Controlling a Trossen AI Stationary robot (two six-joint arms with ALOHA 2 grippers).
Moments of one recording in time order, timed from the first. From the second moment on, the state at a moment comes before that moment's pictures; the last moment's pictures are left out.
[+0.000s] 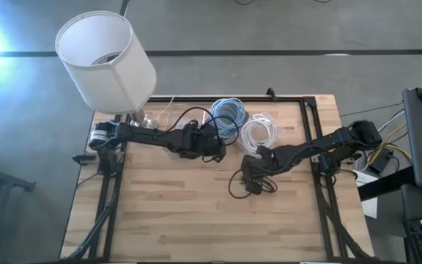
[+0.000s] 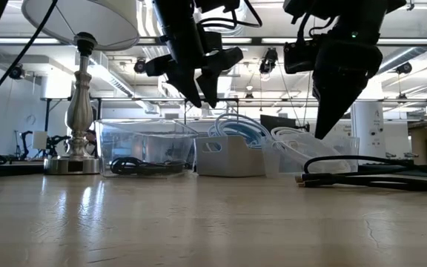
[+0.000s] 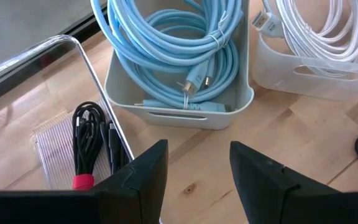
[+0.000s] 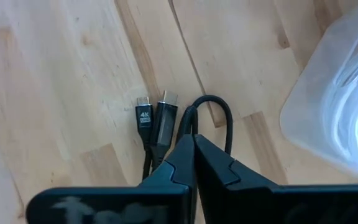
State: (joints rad) left arm -0.01 1.83 1.53 -0.82 -0.61 -0.80; right arm 0.19 1.55 0.98 -0.69 0.18 0.54
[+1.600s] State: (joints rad) left arm -0.01 1.83 1.53 -0.82 -0.61 -0.80; right arm 0.21 1.57 0.97 -0.85 0.04 0.81
